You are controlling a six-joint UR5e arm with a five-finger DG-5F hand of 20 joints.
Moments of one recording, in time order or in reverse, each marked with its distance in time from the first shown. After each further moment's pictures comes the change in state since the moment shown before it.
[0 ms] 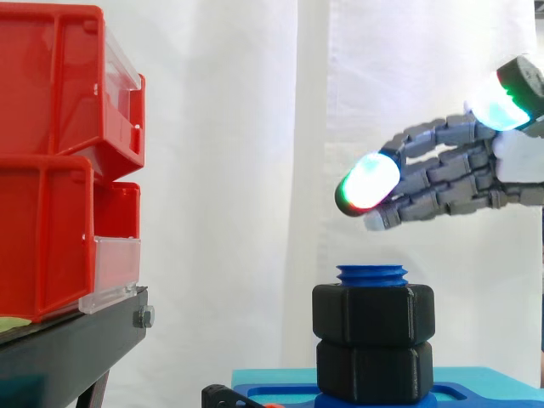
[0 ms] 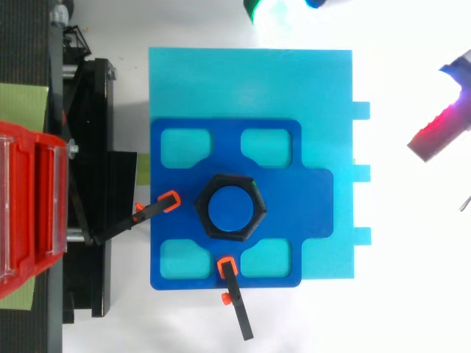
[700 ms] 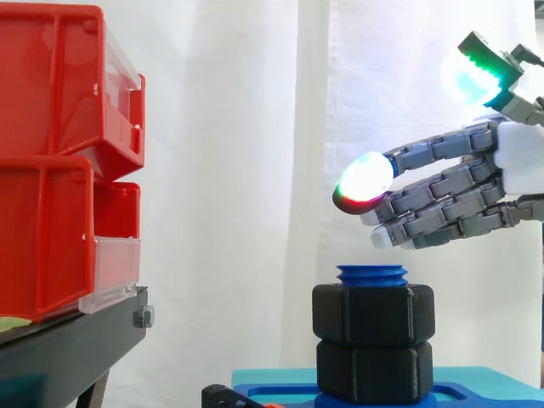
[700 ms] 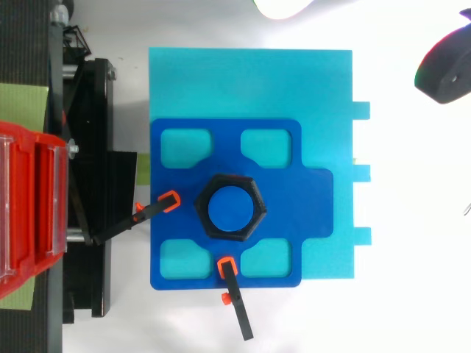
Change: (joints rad) arm 0.044 0.001 -0.003 -0.035 0.163 0.342
